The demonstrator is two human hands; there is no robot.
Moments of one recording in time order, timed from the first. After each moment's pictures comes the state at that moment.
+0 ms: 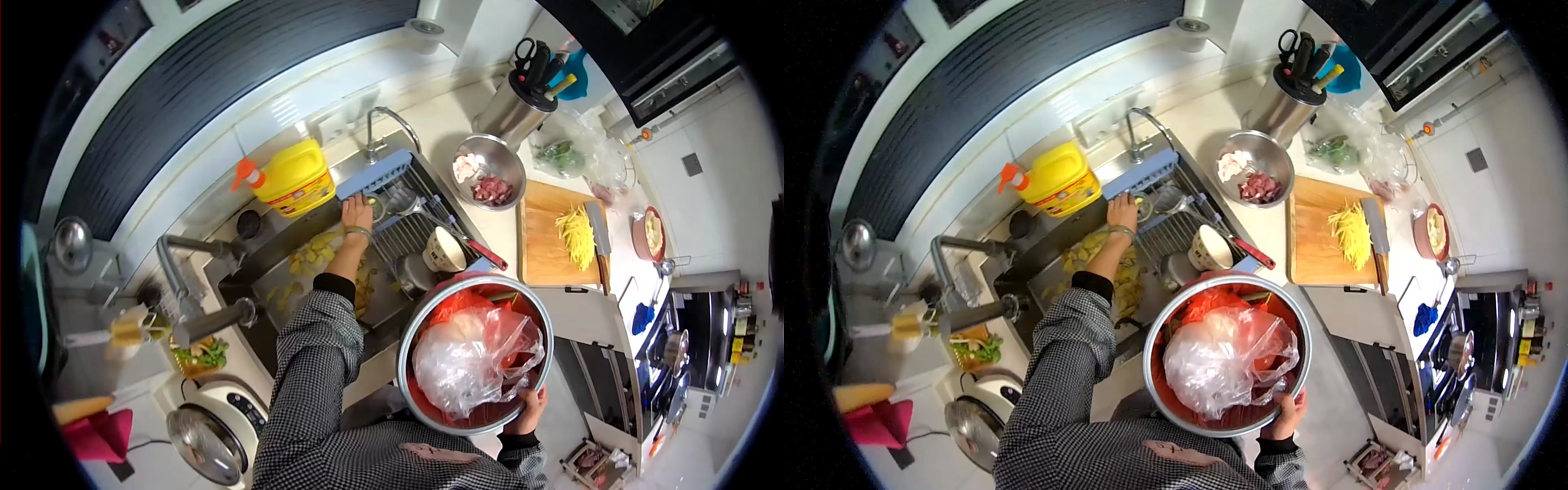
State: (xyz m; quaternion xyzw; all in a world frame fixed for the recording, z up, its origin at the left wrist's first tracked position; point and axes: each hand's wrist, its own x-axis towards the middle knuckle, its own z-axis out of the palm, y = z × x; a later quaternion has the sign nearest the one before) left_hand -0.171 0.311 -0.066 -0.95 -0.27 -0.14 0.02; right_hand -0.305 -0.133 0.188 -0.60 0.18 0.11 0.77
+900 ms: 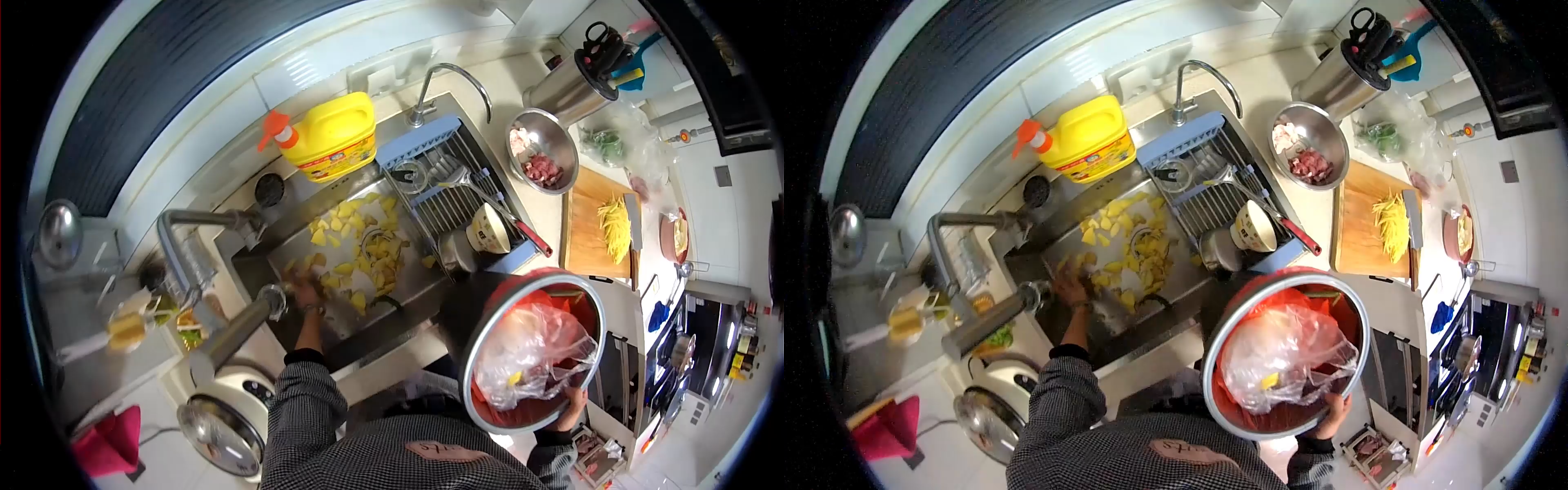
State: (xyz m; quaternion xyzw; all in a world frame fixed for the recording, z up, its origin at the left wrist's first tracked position) left_hand -0.510 0.329 -0.228 -0.71 -0.63 -0.24 -0.19; right_hand -0.308 -0.130 0.190 -0.67 0.19 0.09 0.71
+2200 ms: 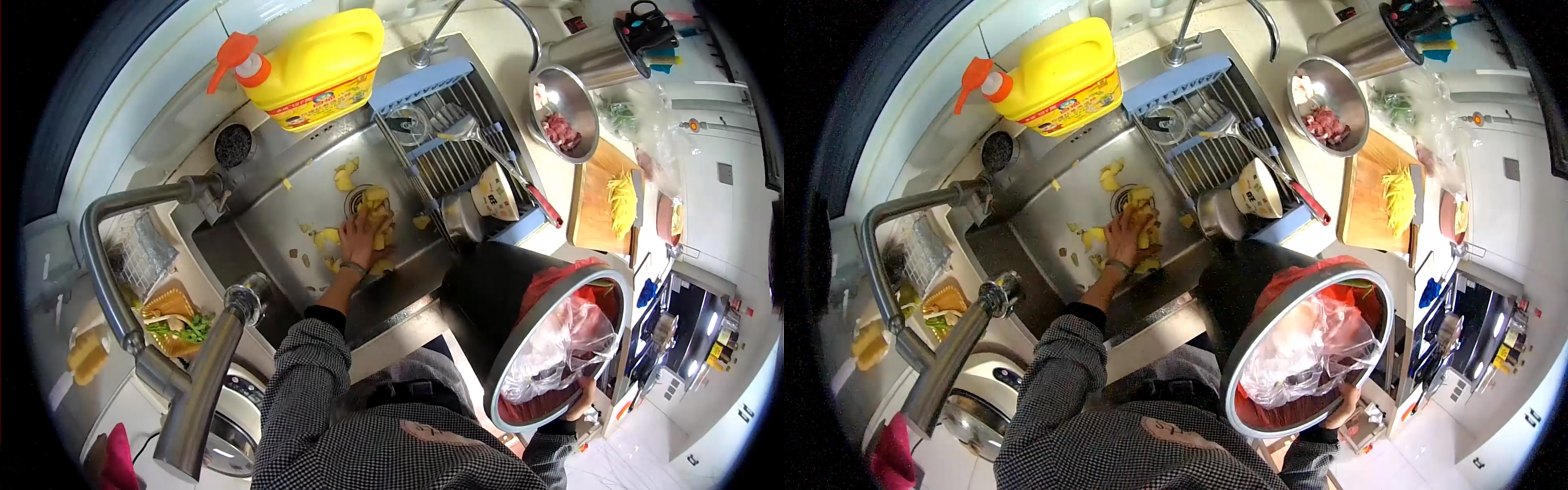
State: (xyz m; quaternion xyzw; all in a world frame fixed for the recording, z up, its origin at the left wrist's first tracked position) left_hand -0.378 0.231 -0.173 -0.93 -0.25 0.05 -0.25; right_hand -0.322 -0.197 0.167 -0.73 0.25 0.03 0.63
